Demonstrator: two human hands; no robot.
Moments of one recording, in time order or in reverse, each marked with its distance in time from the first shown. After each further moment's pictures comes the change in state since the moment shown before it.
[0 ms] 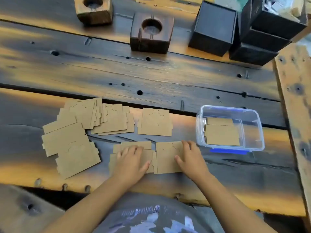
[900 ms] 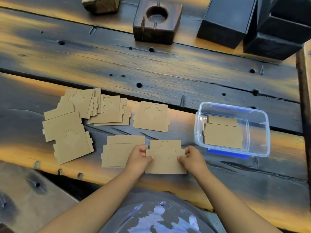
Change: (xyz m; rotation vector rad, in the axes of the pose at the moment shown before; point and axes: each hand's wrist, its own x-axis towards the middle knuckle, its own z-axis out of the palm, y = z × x) left_hand 0.018 0.067 0.037 -1.045 -0.039 -0.603; right_hand 0.028 0.051 0.005 0.451 -0.169 0.258
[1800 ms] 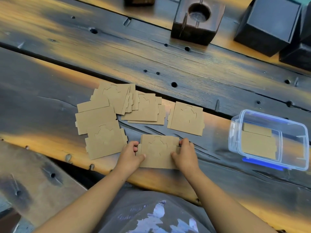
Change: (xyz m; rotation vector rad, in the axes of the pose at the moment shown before) left_hand 0.039 -0.054 -0.152 0.148 0.054 0.103; right_hand -0.017 -0.107 0.124 -0.172 0.111 -0.152
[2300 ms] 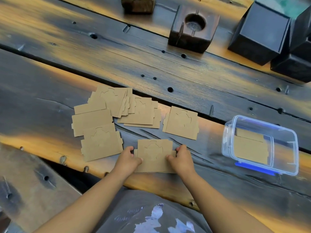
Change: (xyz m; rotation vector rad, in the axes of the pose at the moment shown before) left_hand -0.003 0.012 0.010 -0.037 -0.049 -0.191; right_hand 0.002 0.004 -0.007 0.039 -0.057 0.086
